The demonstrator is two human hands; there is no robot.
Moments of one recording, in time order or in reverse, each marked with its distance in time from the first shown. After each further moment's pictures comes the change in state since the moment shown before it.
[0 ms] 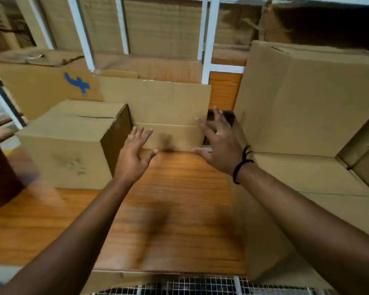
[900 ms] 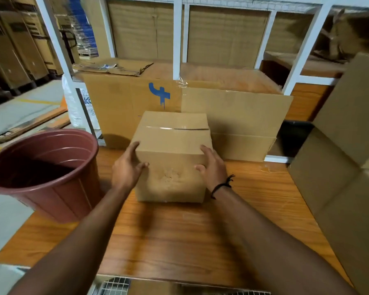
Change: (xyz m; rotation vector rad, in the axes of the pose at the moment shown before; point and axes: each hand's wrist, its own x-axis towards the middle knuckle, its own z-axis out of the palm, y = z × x) left_hand -0.004 -0.234 -0.217 0.131 0.043 -0.429; right_hand 0.086 -0.261 0.195 0.501 -0.013 0.440
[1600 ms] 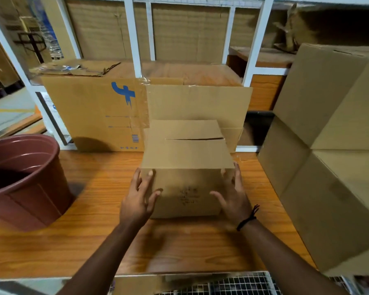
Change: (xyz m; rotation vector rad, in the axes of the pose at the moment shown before) left_hand -0.130 0.049 0.078 0.086 -0.088 0.370; right_hand -0.100 0.135 -0.103 -0.155 0.115 -0.202
